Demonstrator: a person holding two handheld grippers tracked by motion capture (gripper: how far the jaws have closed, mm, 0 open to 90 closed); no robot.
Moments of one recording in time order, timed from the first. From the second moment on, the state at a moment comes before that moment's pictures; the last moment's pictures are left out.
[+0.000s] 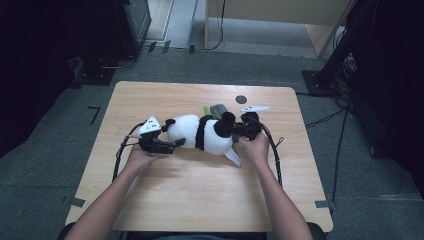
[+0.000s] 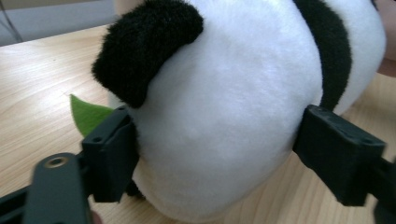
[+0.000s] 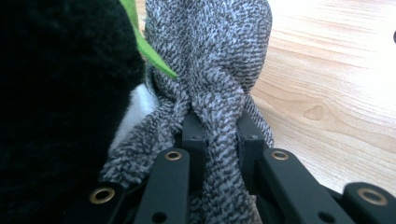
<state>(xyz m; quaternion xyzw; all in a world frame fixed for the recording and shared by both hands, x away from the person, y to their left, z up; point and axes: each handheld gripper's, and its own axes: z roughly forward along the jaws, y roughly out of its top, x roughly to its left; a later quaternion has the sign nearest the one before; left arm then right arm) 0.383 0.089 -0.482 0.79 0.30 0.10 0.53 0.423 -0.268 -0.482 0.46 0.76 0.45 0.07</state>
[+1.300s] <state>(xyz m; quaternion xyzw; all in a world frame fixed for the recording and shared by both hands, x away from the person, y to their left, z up) 0.370 0.092 -0.465 0.78 0.38 0.10 0.49 0.378 -0.313 -0.407 0.47 0.74 0.47 0.12</state>
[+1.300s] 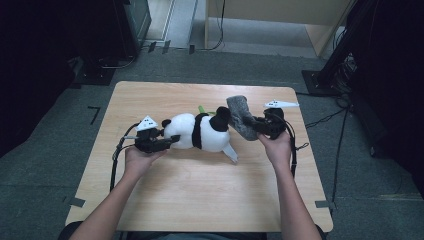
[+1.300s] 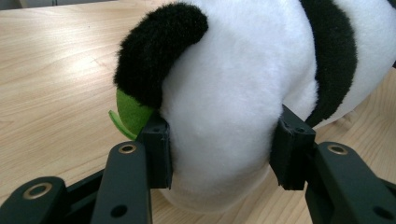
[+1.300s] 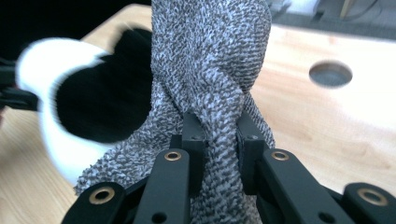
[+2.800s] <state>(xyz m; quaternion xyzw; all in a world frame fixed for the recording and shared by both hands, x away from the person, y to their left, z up) 0.364 0.087 -0.465 0.77 0.42 0.09 0.48 0.407 -0.130 -0.388 0.39 0.82 0.41 0.05</state>
